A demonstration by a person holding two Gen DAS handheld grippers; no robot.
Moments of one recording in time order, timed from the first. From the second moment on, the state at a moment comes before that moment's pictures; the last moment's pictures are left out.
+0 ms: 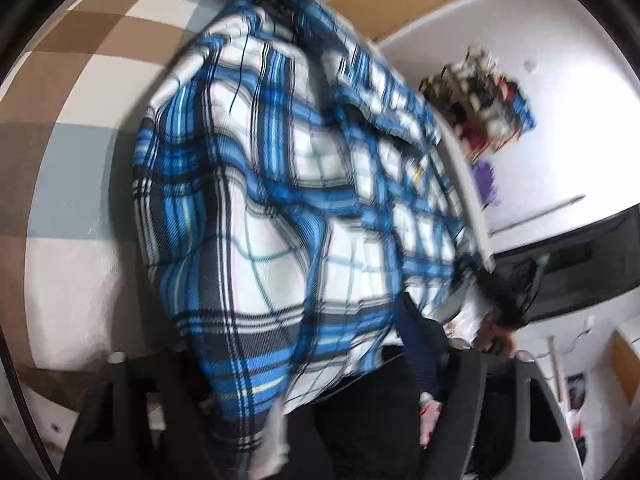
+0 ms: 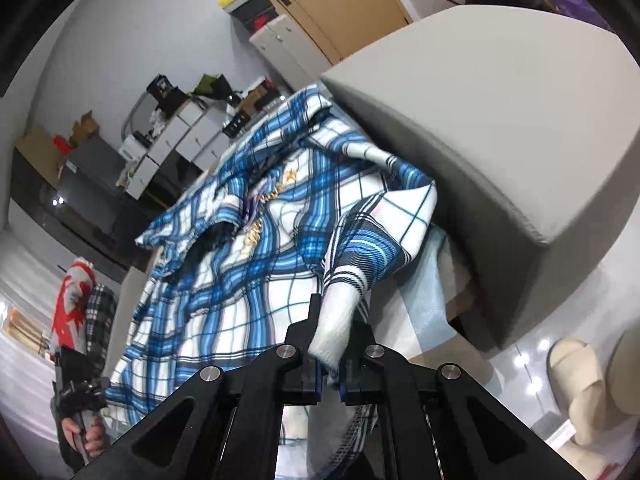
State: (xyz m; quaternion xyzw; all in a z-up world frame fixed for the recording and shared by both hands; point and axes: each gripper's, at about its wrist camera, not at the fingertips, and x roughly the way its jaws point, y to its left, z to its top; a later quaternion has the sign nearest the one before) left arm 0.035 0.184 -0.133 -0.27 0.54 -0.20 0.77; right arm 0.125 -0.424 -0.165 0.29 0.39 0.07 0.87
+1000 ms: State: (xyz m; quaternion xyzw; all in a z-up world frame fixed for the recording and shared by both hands) left arm 0.185 0.248 -0.025 -0.42 0.48 -0.21 0.75; right arm 0.239 -0.448 -0.027 0.31 0.37 0.11 0.87
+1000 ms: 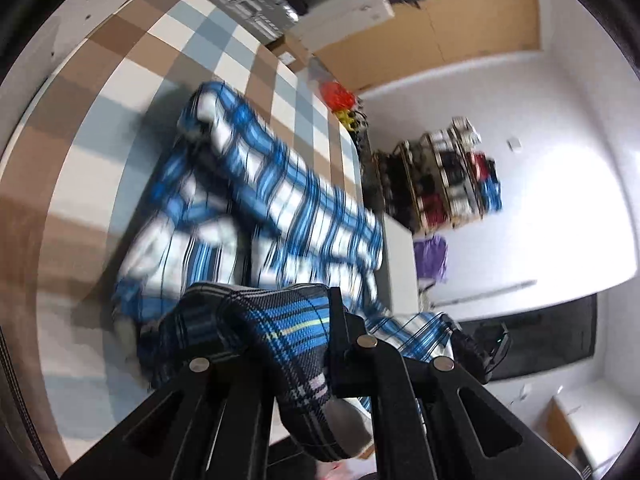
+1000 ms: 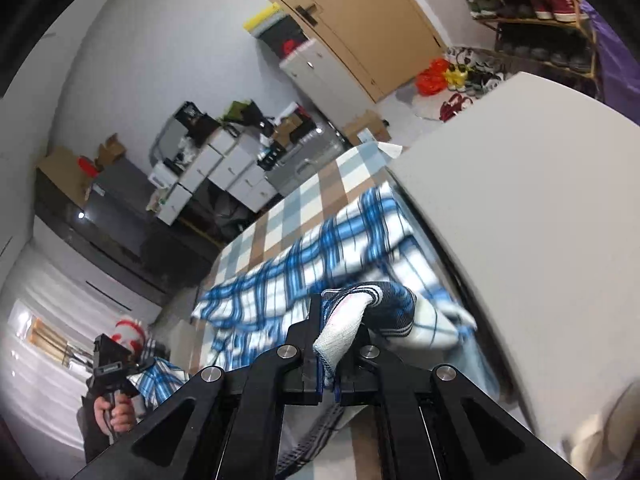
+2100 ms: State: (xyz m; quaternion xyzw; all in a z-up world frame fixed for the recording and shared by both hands) left arm 0.297 0.316 -0.009 -0.42 0.53 -0.10 0.73; right arm 0.437 -0.388 -0.054 0.05 0.46 0.09 0.88
